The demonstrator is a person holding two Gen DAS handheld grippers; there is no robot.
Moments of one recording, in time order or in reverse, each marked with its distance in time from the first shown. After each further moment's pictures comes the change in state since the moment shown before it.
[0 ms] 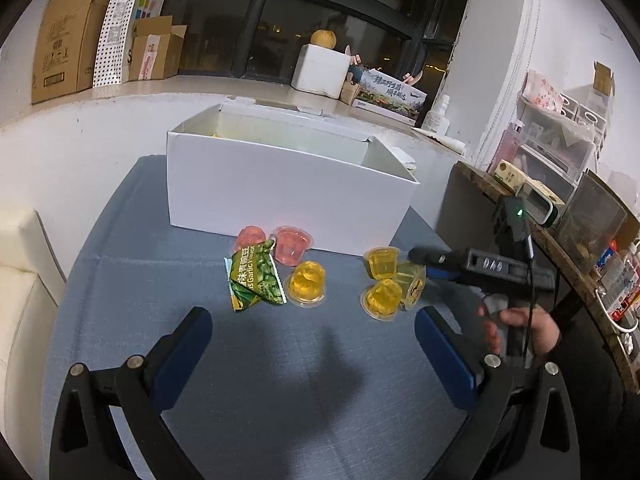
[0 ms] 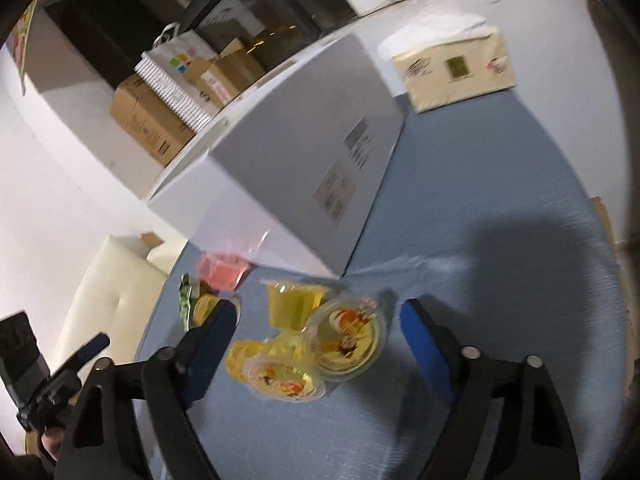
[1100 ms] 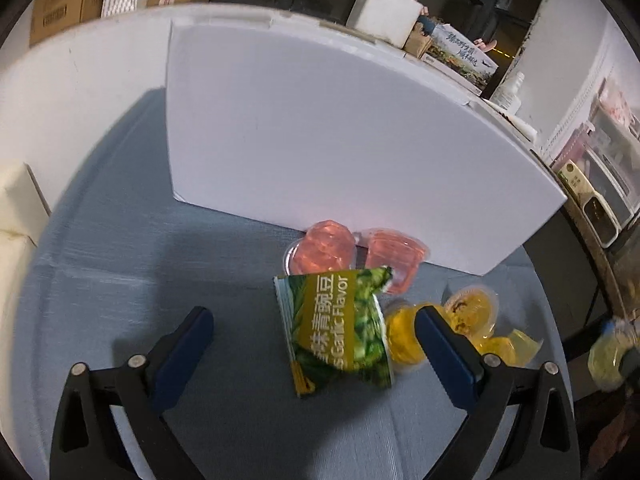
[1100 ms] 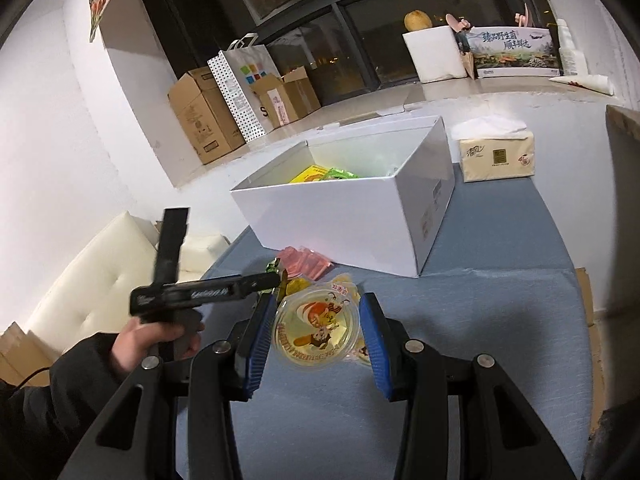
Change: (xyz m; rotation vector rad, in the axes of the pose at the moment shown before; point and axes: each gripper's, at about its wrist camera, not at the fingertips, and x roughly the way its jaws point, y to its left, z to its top) left arm 0.128 0.070 0.037 -0.117 0.191 0.086; right arm -0.077 0.106 -0.048 -0.220 -0.174 -0.051
